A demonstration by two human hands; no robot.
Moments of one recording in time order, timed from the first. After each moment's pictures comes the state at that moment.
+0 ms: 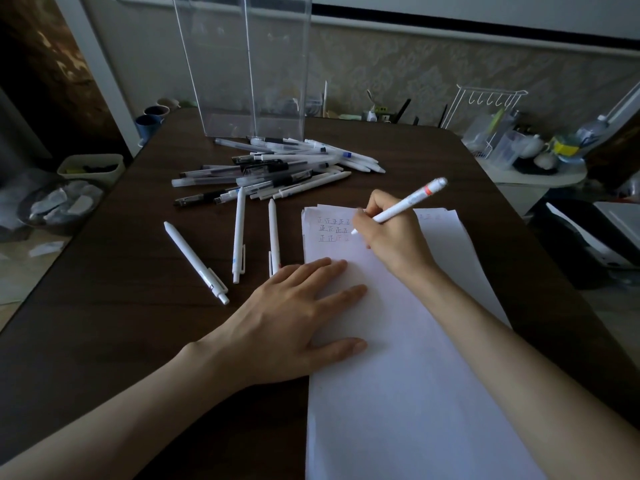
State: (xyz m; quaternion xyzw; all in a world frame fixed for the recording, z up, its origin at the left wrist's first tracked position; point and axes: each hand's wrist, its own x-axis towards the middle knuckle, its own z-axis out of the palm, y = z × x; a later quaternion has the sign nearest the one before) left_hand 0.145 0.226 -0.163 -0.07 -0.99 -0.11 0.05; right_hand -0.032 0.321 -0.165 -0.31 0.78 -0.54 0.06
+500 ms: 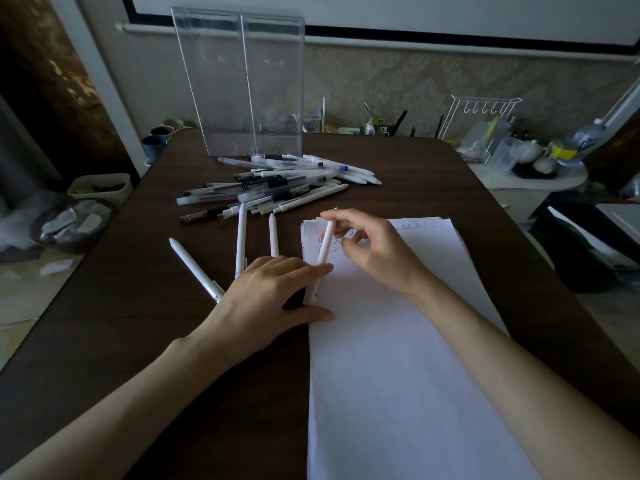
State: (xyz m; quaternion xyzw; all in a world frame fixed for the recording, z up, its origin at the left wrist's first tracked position) left_hand 0.134 0.198 -0.169 -0.05 -0.97 -0.16 0.19; right_hand -0.025 0.326 -0.163 -0.46 0.73 -0.48 0.13
